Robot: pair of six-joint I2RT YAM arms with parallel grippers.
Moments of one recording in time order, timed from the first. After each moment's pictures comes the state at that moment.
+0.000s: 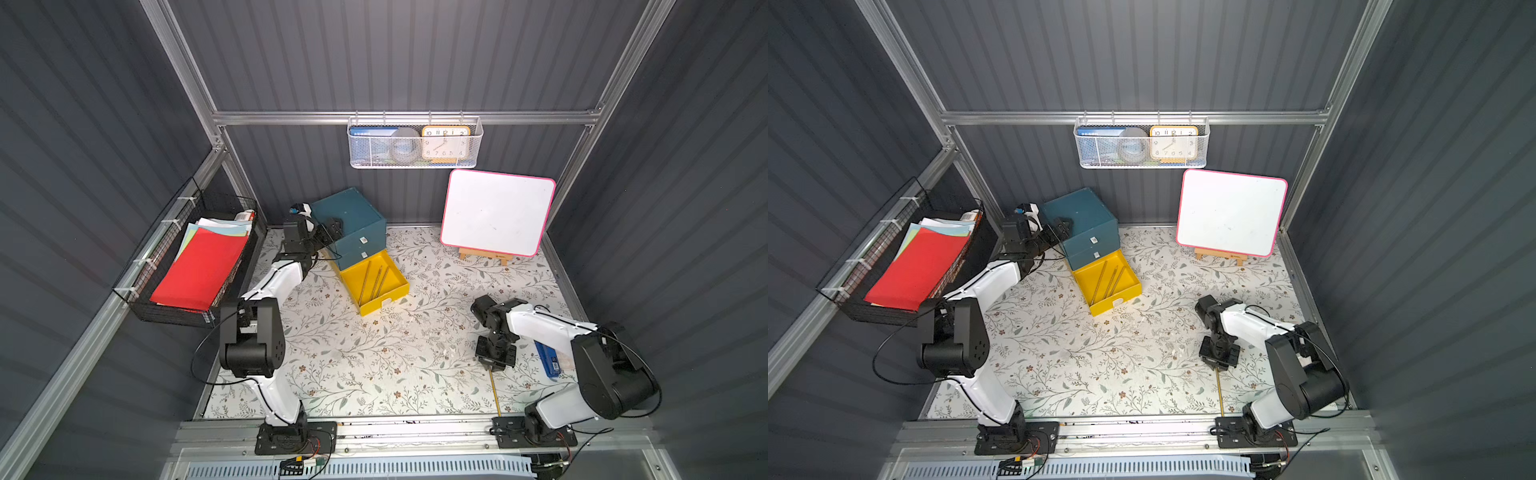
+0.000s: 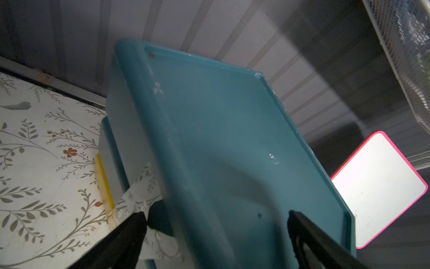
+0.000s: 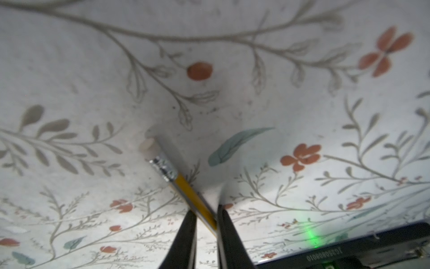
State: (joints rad) left arm 0.01 1.81 1.32 0.13 0.30 -0.53; right arm 0.38 1.52 0.77 -0.98 -0.05 0.79
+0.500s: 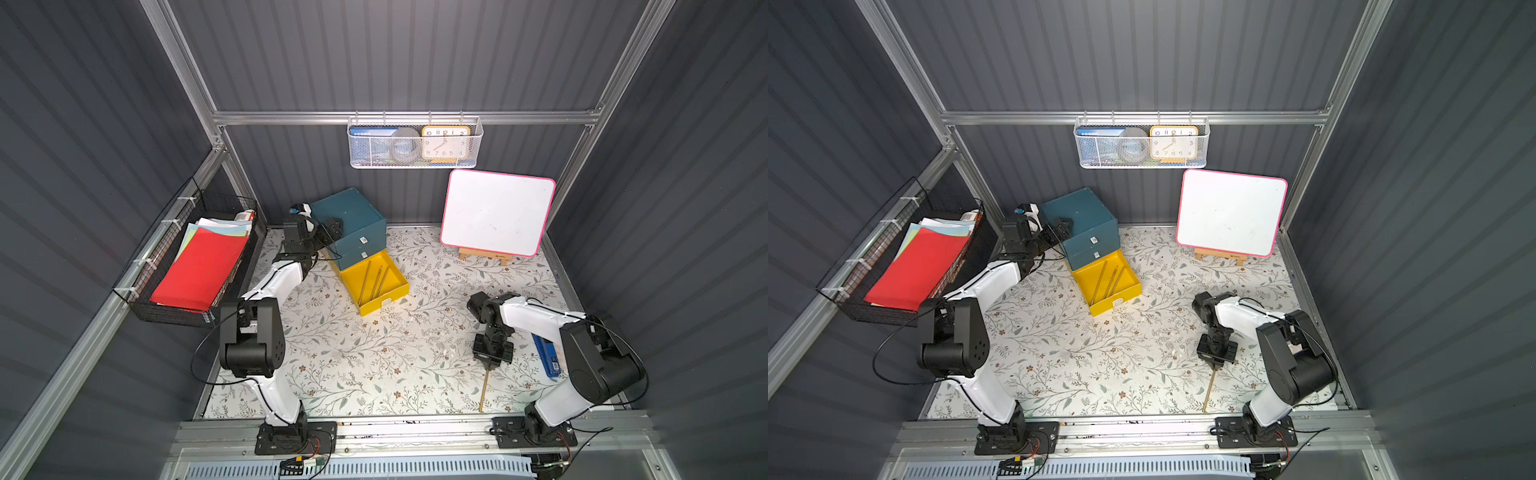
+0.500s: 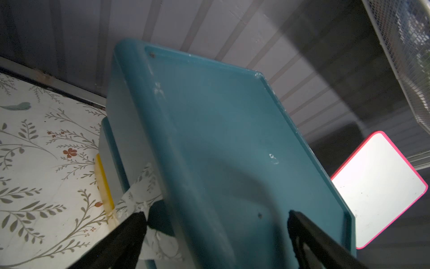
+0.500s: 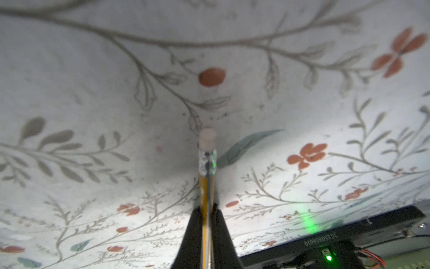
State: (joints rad) left arm 0.01 1.81 1.32 0.13 0.30 -0.53; right arm 0.38 1.60 0.84 -1.02 -0.06 0.79
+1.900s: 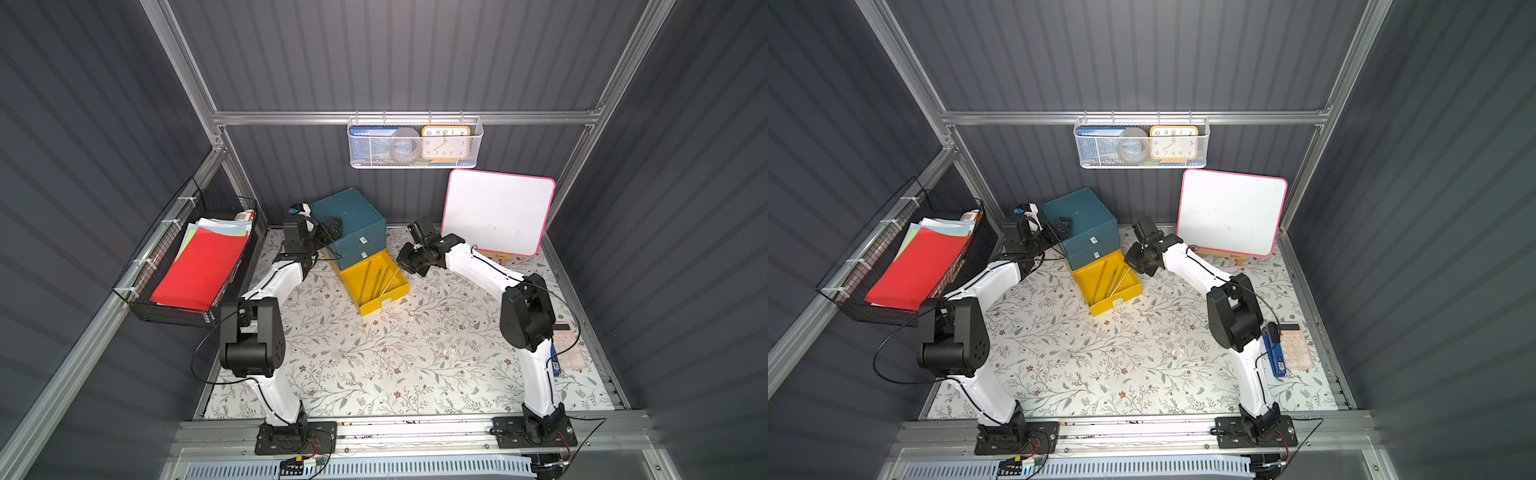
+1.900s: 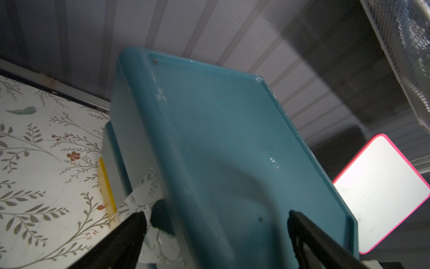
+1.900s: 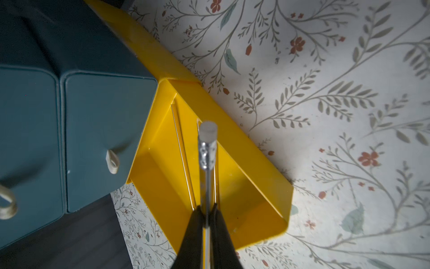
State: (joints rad) left arm 0.01 1.81 1.31 0.15 0.28 -0.53; right arm 0.57 2.18 1.90 -0.62 -0.16 1.06
